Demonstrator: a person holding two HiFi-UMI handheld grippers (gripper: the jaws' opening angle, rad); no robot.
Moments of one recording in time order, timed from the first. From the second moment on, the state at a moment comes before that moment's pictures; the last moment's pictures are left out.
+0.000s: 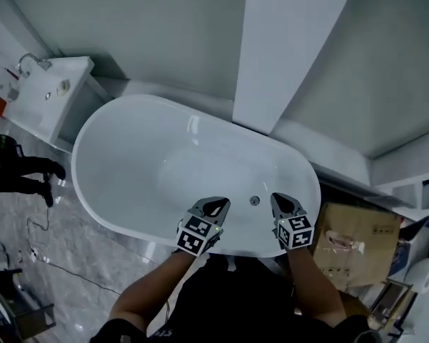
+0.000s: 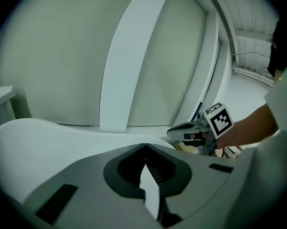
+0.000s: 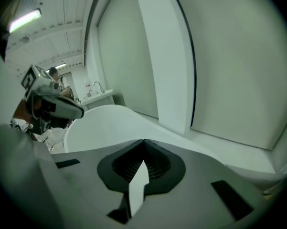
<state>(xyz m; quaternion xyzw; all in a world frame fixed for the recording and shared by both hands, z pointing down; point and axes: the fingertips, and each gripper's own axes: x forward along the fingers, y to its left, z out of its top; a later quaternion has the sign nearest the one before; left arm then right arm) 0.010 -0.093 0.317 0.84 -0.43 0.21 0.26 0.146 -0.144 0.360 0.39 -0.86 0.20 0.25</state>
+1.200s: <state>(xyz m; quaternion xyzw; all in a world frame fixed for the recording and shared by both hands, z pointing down) 0.026 -0.115 0.091 0.84 -0.53 0.06 0.09 0.168 -0.114 0.104 0.36 -0.93 0.09 0.05</state>
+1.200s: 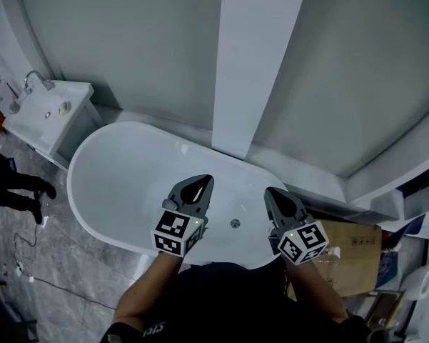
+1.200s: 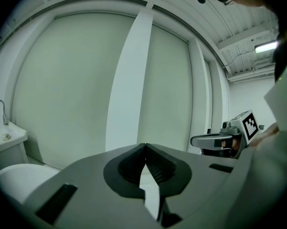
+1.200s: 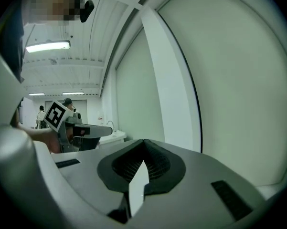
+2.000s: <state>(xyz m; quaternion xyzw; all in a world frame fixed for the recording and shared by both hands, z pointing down) 0.030 -0.115 0.087 0.84 -0.53 0.08 0.07 0.192 -0.114 0.085 0.37 -0.93 0.08 0.00</state>
